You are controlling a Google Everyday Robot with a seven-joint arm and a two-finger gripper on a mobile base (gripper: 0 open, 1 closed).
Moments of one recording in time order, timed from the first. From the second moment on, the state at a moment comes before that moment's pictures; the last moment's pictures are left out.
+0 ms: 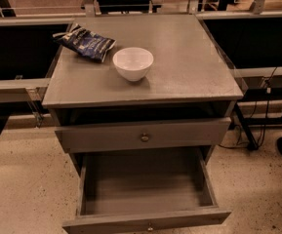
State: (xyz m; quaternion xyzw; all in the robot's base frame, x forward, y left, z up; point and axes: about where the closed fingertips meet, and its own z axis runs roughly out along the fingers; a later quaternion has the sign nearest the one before) arm 0.290 0.026 0.357 -0.53 0.56 0.44 0.46
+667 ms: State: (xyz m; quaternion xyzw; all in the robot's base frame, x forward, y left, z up) arm 0.311 0.045 0.358 -0.55 0.54 0.44 0.47
